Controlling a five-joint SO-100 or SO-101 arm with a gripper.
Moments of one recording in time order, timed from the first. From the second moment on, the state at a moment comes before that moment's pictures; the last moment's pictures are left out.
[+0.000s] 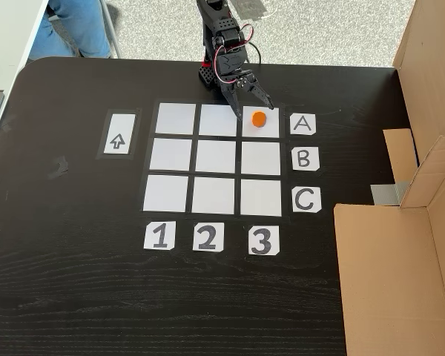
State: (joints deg) arm -20.3 154.1 150.3 52.0 37.8
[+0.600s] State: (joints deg) arm 28.7 166.1 142.6 27.1 59.2
